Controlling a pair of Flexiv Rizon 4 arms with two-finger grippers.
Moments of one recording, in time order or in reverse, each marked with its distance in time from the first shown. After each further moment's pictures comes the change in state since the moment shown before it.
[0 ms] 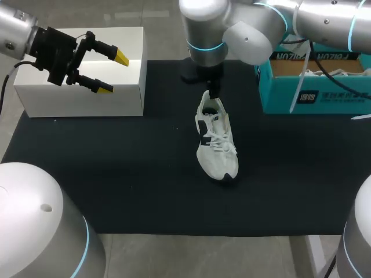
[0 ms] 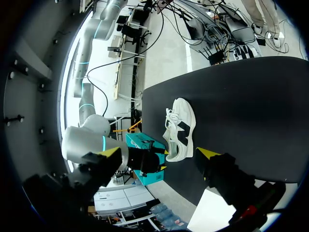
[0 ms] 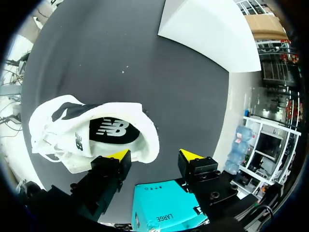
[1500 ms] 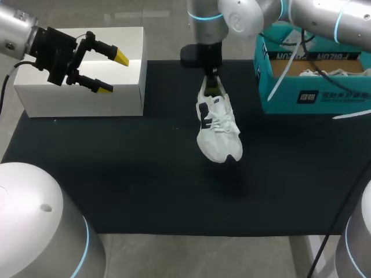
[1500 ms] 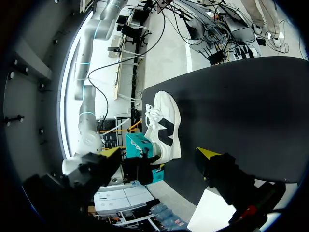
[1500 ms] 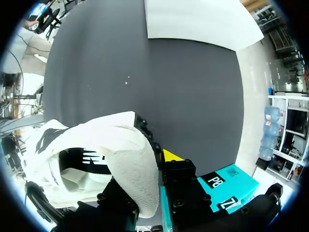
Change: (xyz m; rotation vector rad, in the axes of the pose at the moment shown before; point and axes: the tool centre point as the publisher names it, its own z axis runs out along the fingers) left arm 0.000 0.000 0.000 0.000 0.000 0.000; right arm 0.000 0.002 -0.014 -0.028 0.277 0.211
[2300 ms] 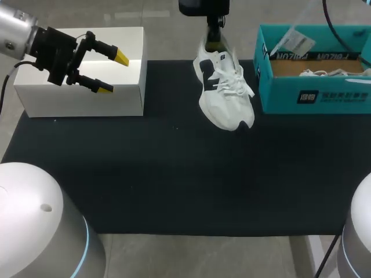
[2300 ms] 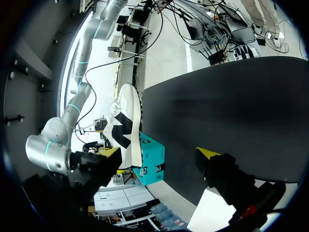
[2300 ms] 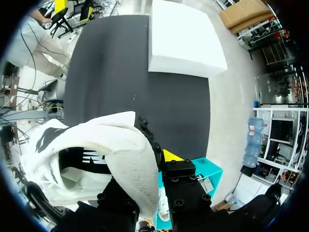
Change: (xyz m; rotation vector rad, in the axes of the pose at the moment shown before) left arm 0.000 0.000 0.000 0.000 0.000 0.000; right arm 0.006 -0.011 -0.169 -0.082 -0.103 -0.065
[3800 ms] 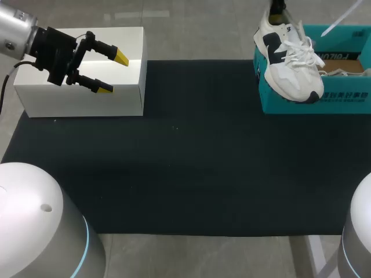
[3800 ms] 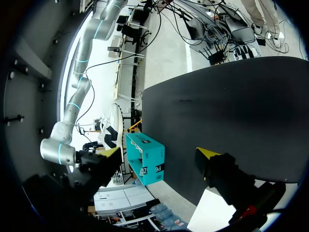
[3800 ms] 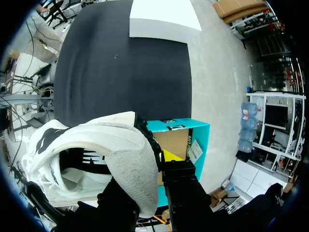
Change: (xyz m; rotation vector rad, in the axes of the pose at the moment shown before) left arm 0.000 0.000 0.000 0.000 0.000 0.000; right arm -0.074 -0.170 -0.015 0.097 -0.055 0.043
